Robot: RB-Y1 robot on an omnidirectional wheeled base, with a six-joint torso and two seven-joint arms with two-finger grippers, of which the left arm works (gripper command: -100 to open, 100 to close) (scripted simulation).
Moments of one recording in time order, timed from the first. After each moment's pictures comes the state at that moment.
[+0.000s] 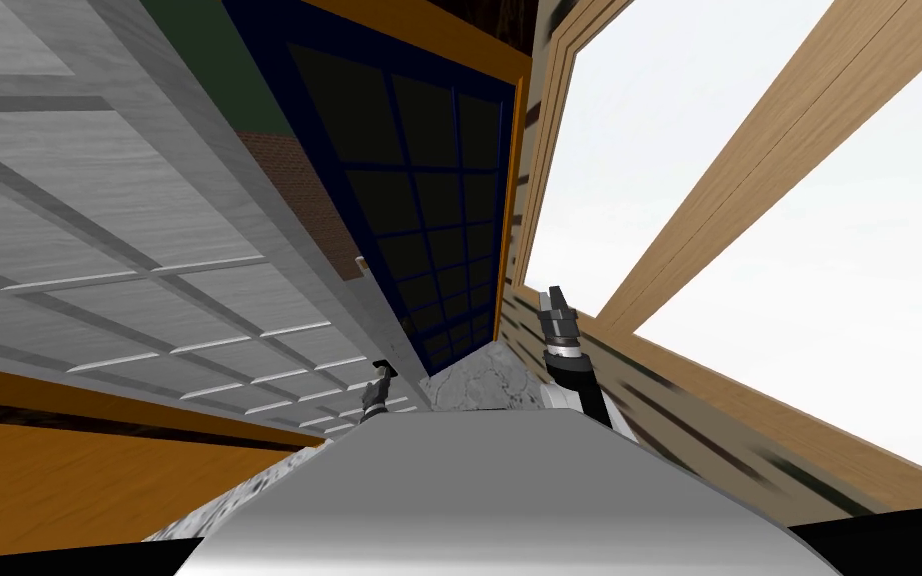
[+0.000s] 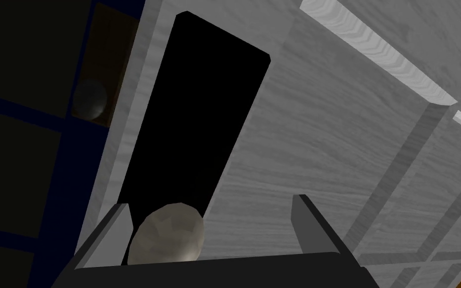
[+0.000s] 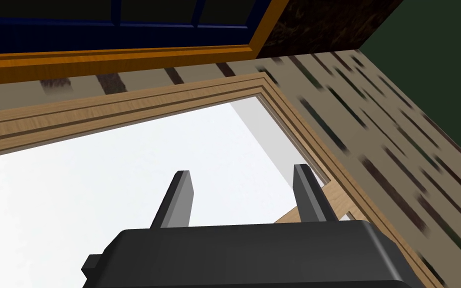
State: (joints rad) arm 0.08 0.07 0.51 -0.69 -0.06 -0.83 -1.00
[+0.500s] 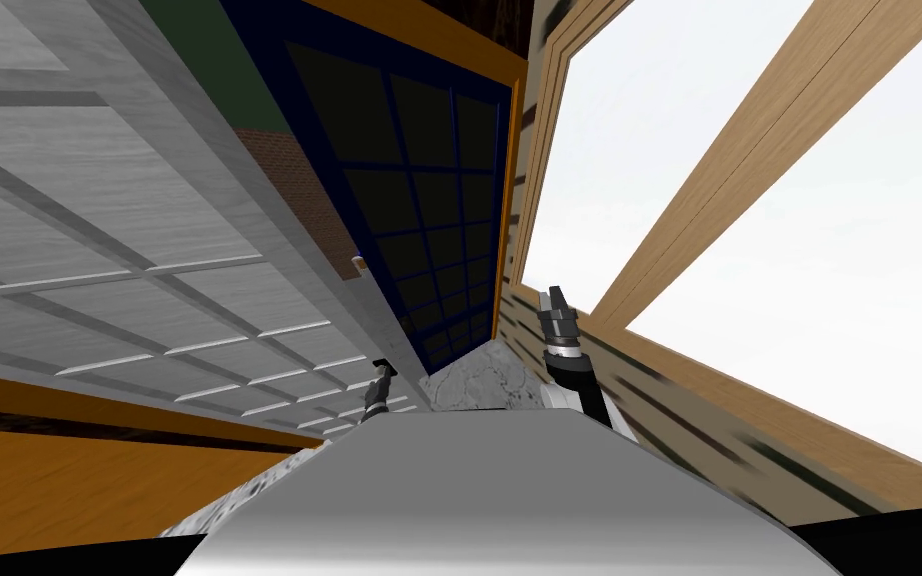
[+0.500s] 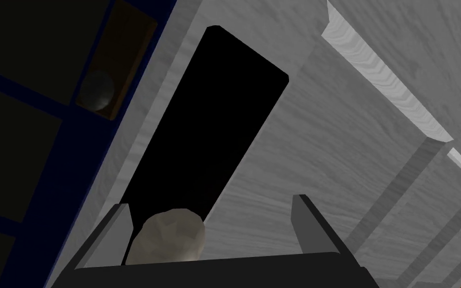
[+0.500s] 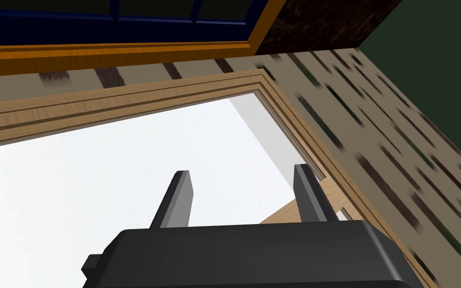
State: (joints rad) arm 0.06 0.09 0.49 -0.64 -0.03 -0.85 -0.89
